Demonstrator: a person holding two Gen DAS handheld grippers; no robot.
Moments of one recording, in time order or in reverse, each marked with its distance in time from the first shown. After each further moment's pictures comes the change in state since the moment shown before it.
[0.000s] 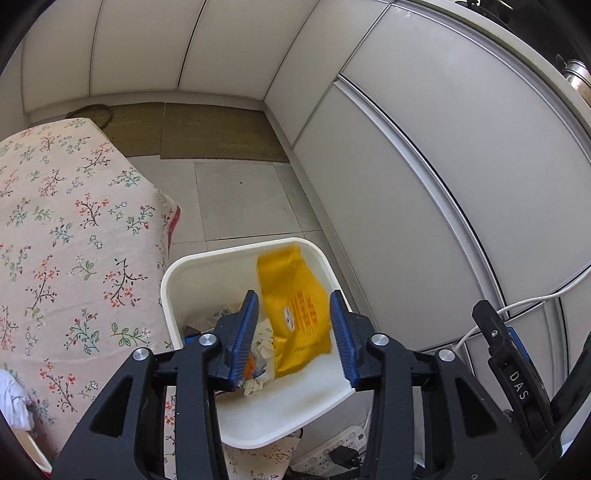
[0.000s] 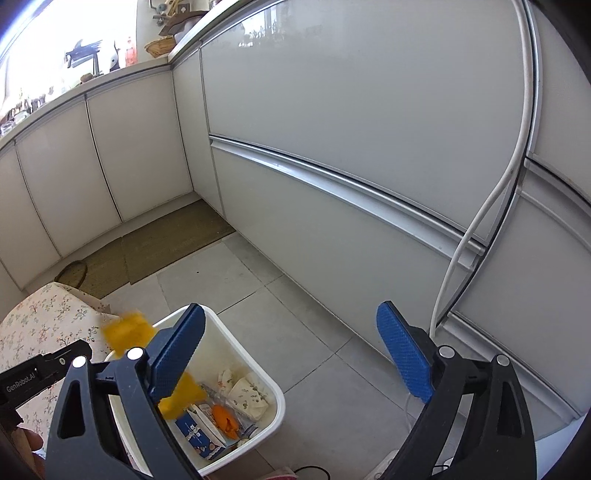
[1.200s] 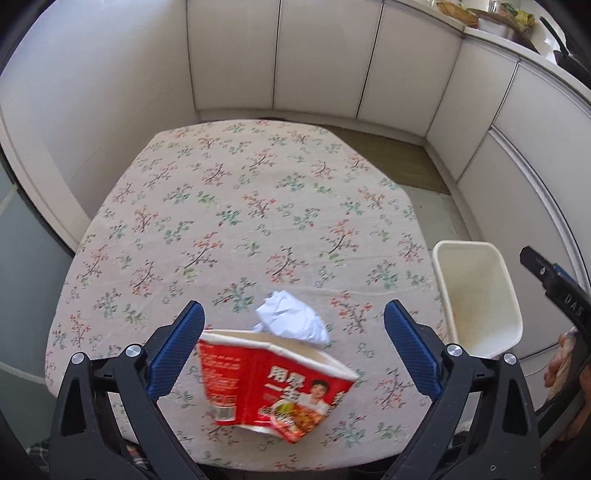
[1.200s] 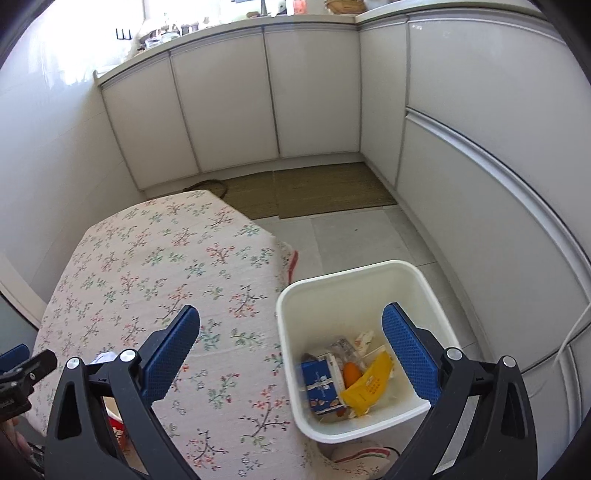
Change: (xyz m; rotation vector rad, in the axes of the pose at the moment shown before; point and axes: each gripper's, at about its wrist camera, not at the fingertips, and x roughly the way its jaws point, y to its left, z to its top) left arm -0.192 0.166 -0.088 -0.146 -0.089 0.537; right arm -0.048 0.165 -0.054 -0.349 0.152 0.492
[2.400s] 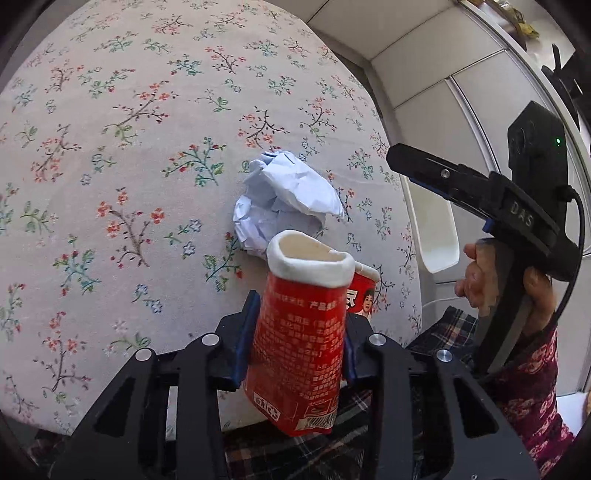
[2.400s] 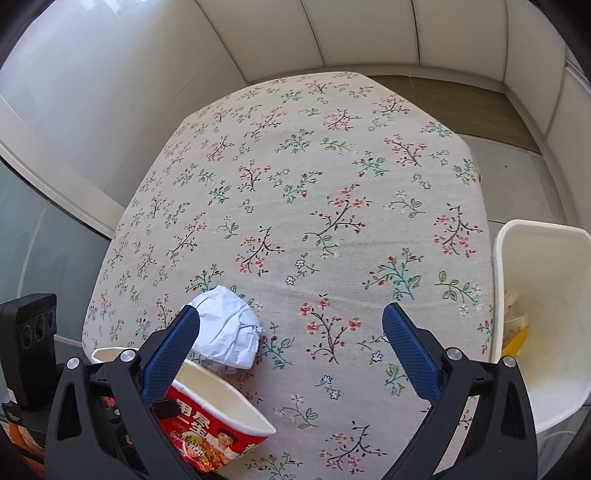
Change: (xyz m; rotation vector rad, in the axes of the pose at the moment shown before) left arm 0.061 0.077 -0.049 -0.071 0.383 -0.479; right arm 0.092 0.138 -0.034 -0.171 0.396 0.397
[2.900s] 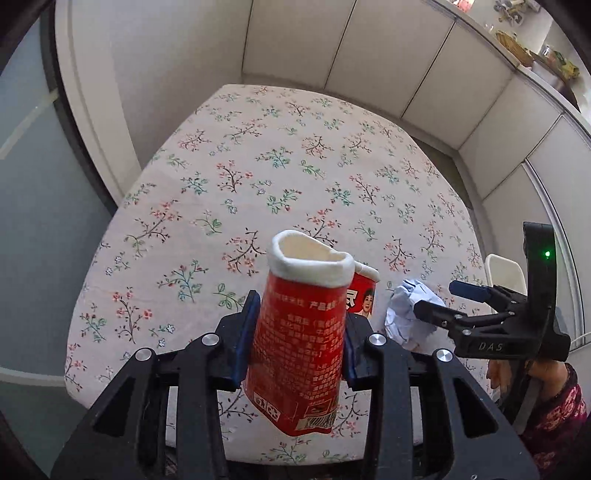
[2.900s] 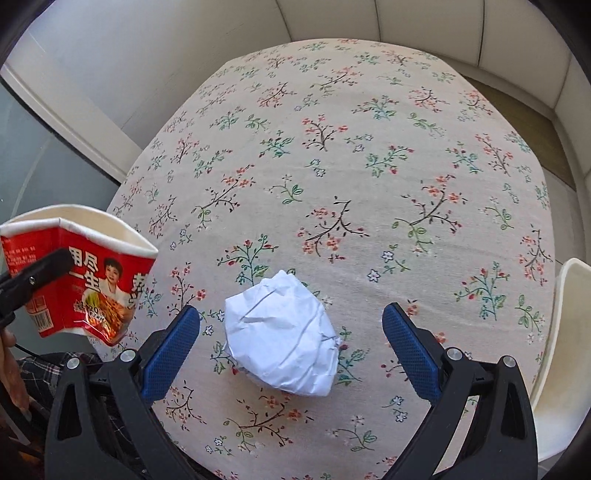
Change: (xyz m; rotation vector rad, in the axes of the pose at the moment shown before) left arm -0.100 0.043 0.008 -0.099 -0.363 0.401; right arm 0.060 0.065 0.001 -0.177 0.141 0.002
